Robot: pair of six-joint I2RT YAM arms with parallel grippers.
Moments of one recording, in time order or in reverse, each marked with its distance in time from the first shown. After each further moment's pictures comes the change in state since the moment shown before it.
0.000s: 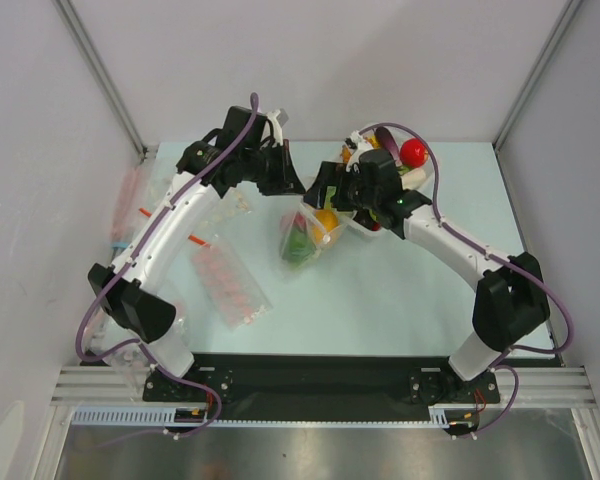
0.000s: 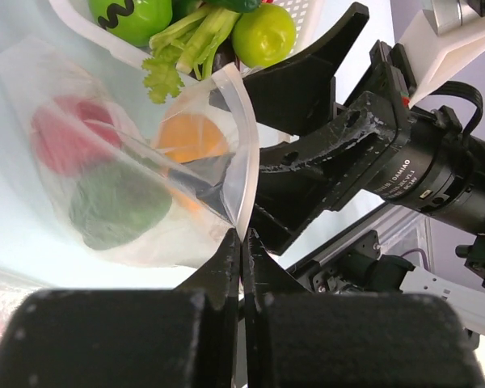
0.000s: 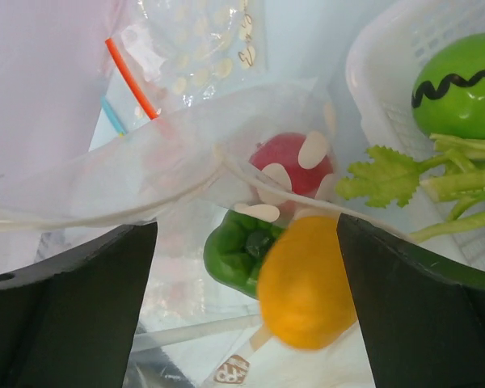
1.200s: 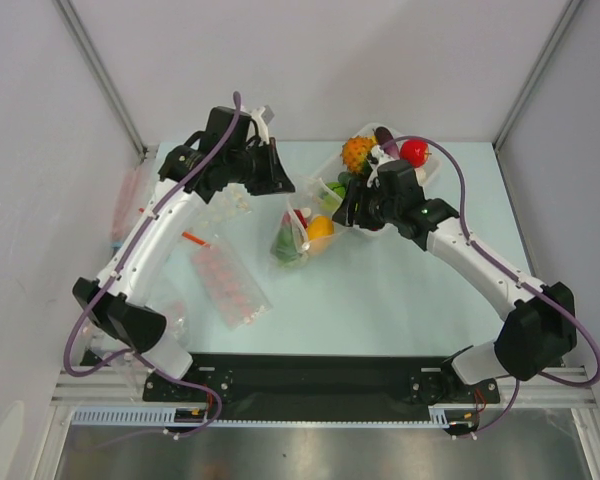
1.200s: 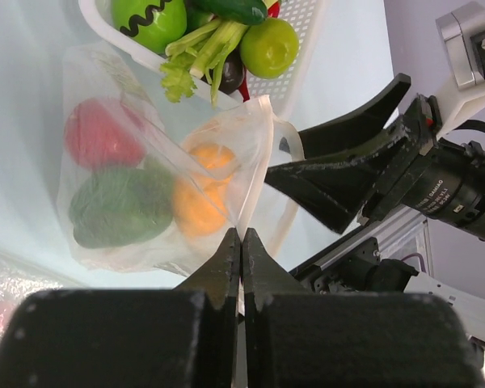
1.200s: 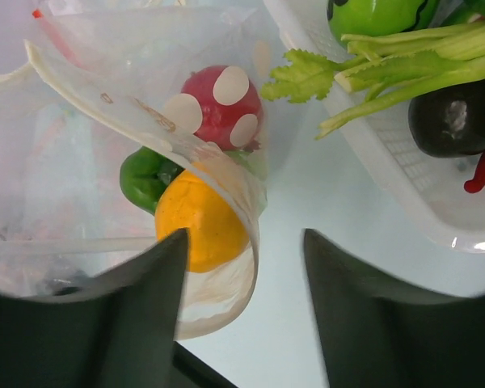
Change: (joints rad) left arm 0.029 -0.080 -0.040 -0.001 -0.015 -0.002; right arm -0.029 -0.187 -0.081 -0.277 0.069 -0.029
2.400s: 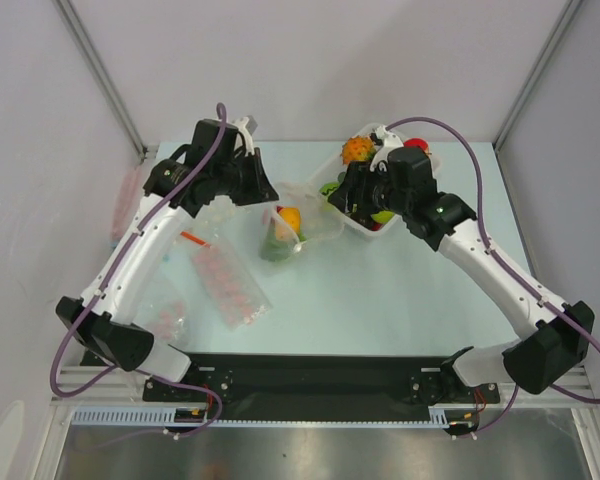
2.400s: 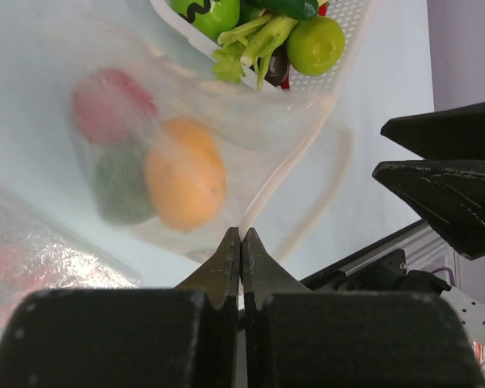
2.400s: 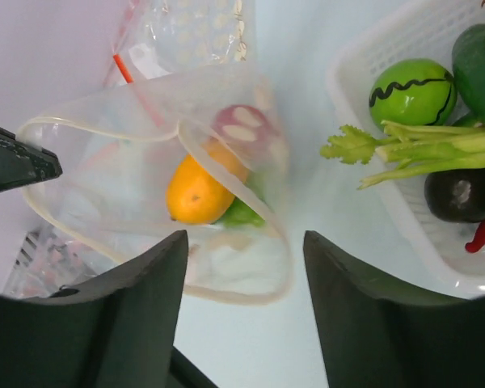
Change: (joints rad) left arm 0.018 -0.117 -0.123 -0.009 -0.096 0.008; right arm 0.047 -0.077 0.116 -0.004 0.020 -0.056
